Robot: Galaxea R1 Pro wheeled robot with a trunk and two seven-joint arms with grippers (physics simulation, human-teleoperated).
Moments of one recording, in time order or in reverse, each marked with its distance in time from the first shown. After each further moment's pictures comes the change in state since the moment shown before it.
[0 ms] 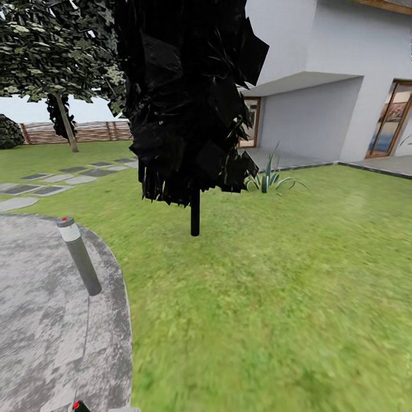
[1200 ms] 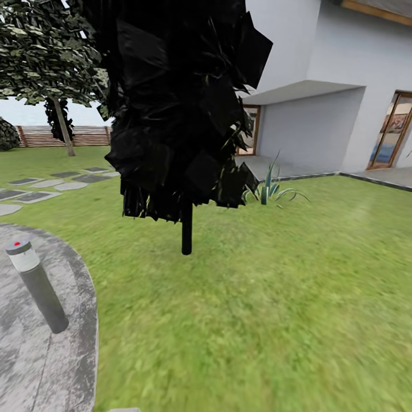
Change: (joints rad) left arm 0.000 0.001 0.002 0.000 -0.001 0.000 0.001; right arm 0.000 0.001 -0.002 0.000 0.000 0.000 0.000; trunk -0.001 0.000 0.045
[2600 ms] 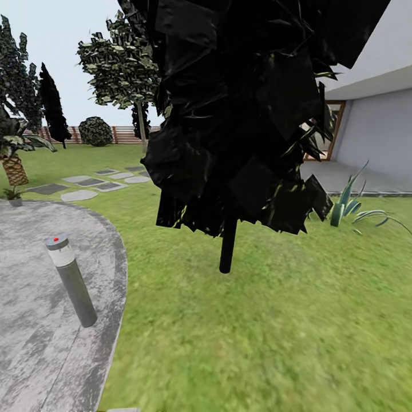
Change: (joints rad) left arm 0.000 0.000 0.000 0.000 0.000 0.000 0.000; right arm 0.000 -0.002 0.000 0.000 0.000 0.000 -0.001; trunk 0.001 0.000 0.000
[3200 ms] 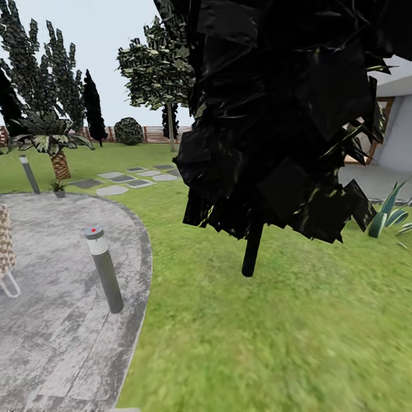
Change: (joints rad) left arm 0.000 0.000 -0.001 0.000 0.000 0.000 0.000; right arm 0.000 0.000 0.000 0.000 0.000 0.000 0.001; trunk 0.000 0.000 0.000
